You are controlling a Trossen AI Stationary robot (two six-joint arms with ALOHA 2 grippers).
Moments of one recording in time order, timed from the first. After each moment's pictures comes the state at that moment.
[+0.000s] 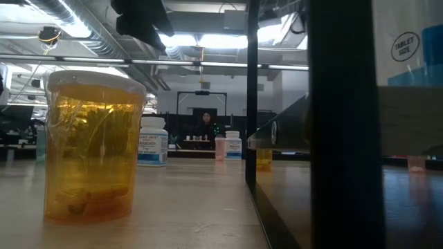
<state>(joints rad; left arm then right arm) -0.17 1.23 1.10 -0.72 -0.46 -0.54 -0.11 1.39 1.34 -1.39 0.04 0.50</state>
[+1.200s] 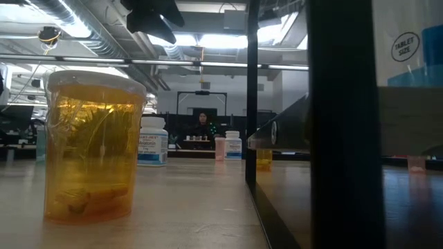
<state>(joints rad) -0.15 1.23 1.10 -0.61 -0.42 -0.46 -0.23 1.30 0.79 -1.26 0.00 0.80</state>
